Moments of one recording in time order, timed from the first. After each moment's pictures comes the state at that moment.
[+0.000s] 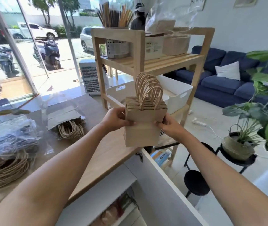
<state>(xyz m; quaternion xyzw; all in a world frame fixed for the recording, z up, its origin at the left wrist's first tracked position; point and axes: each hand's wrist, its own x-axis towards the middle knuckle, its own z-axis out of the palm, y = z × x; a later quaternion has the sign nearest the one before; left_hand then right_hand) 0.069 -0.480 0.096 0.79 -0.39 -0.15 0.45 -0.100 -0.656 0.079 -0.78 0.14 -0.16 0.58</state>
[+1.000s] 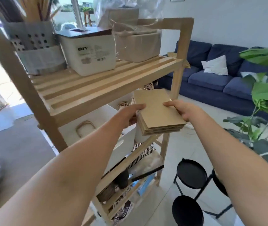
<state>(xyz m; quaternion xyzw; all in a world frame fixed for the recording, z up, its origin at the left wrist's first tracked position) 0.099 -0.832 0.119 0.70 -0.12 -0.40 0.58 -0.030 -0.980 0.132 -0.58 0.44 -0.08 0.68</state>
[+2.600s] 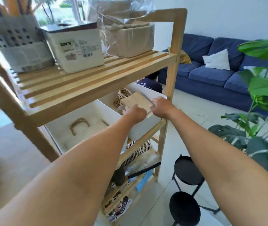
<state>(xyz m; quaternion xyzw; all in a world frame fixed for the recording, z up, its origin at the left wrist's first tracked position) 0.081 -0.889 0.107 0.91 -0.28 -0.22 0.22 0.019 -1.006 0.092 -0.94 0.30 -0.04 0.17</state>
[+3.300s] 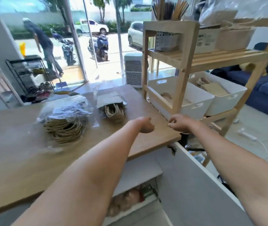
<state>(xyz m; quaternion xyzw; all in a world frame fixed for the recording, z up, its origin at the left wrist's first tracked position) 0.014 -0.447 0.095 0.93 -0.29 -0.21 0.10 -0.057 -0.607 0.095 -0.97 0.18 0.07 0.17</state>
